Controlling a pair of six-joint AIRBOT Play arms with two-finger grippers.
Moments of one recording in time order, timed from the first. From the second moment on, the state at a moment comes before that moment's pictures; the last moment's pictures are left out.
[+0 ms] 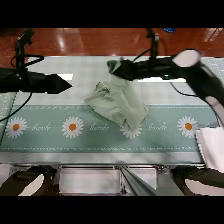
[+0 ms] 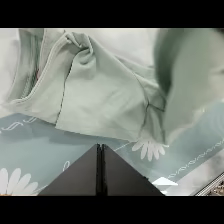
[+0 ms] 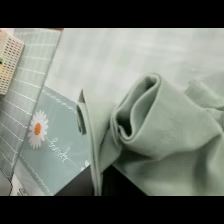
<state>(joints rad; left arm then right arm) -0.10 -0.94 1.09 0.93 -1.19 -1.36 0.37 -1.43 1.35 -0.58 0.89 1.32</state>
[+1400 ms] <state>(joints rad) -0.09 -0.88 0.93 0.92 -1.09 -1.35 0.15 -0.89 0.82 -1.49 1.02 2.04</state>
